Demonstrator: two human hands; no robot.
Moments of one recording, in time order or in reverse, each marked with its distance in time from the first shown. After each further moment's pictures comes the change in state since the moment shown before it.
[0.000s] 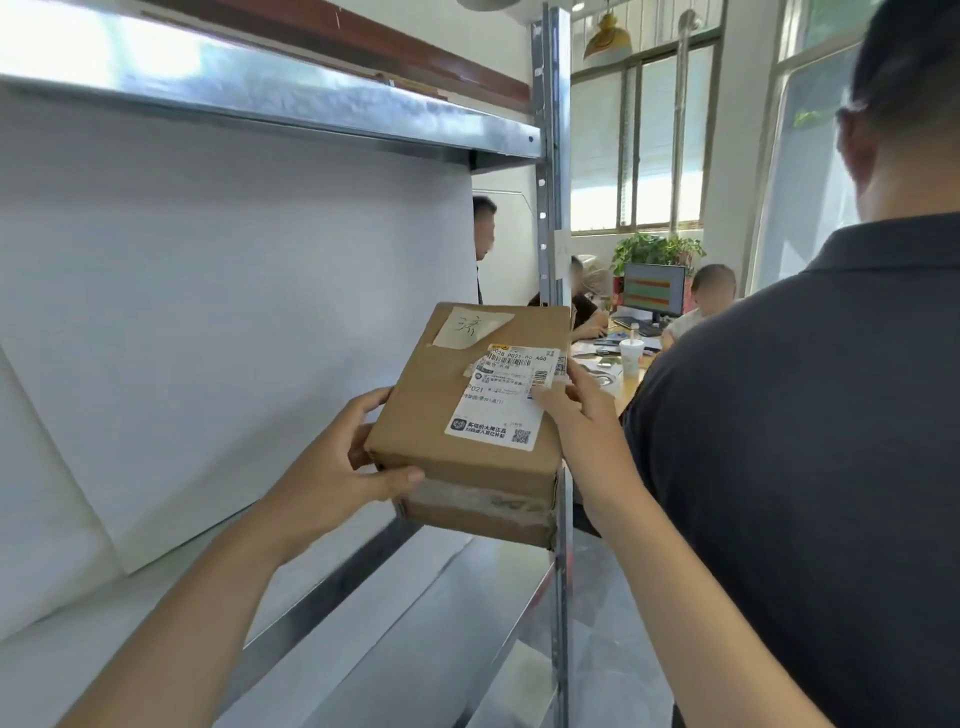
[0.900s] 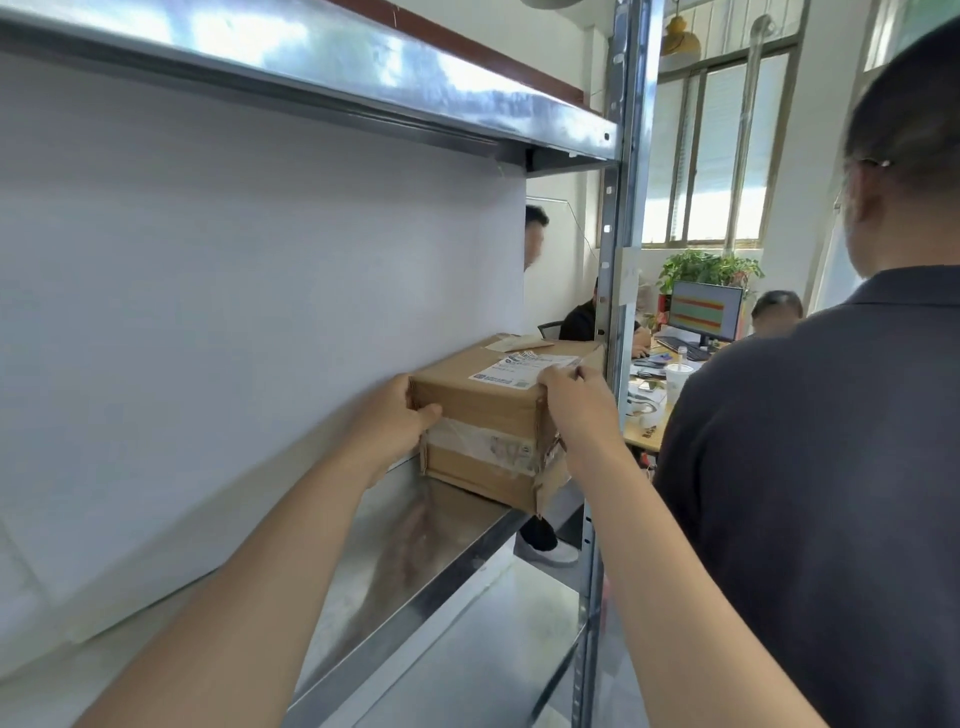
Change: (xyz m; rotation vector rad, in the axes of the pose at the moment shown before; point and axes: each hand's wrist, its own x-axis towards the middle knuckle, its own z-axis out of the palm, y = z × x) left_hand 0.180 -0.051 -0.008 0.050 0.255 -0.211; right_hand 0.153 0.018 0.061 -0.154 0.149 0.221
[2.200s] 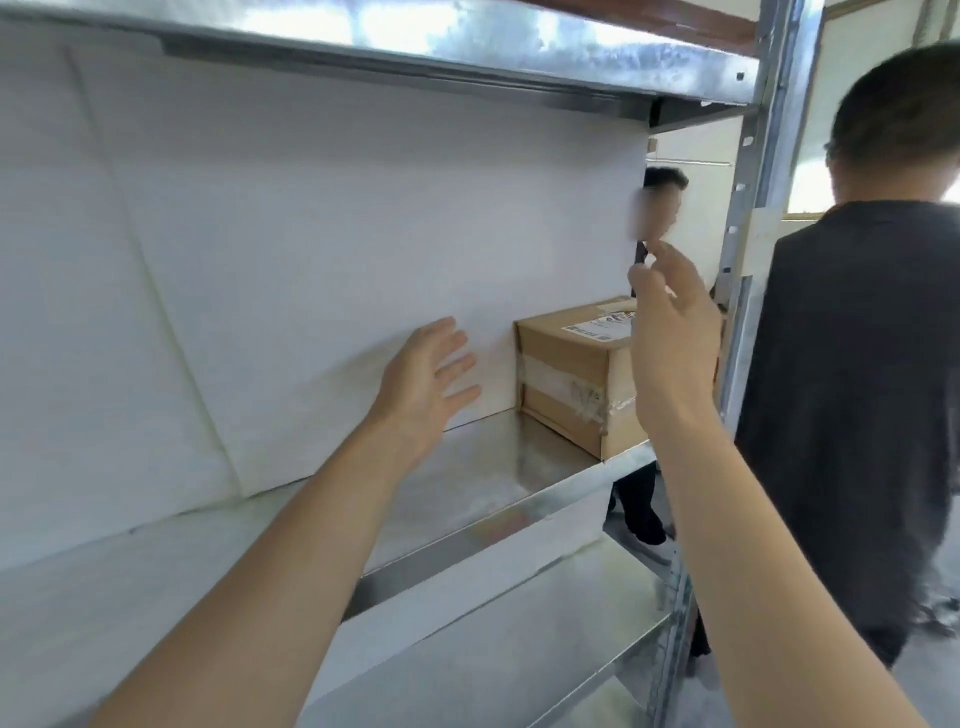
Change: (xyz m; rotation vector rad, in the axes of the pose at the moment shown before) left_hand -0.094 0.037 -0.016 -0.783 0.284 -0.068; right_hand -0.045 -0.035 -0.016 0.247 -0.103 -0.491
